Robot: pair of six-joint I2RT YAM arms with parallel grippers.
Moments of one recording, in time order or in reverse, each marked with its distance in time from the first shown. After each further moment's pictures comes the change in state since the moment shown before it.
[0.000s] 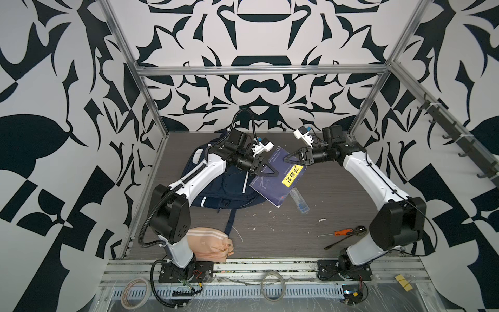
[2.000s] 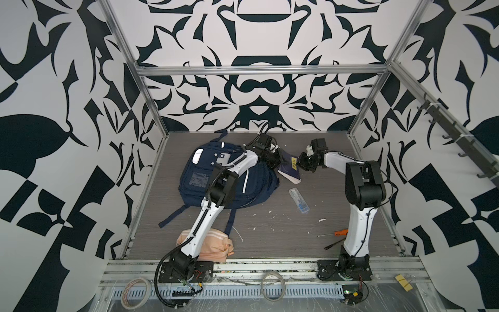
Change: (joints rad) left arm -0.051 0.868 0.740 0.186 -0.531 -0.642; right arm -0.080 0.496 -0.034 0.394 0.944 0.447
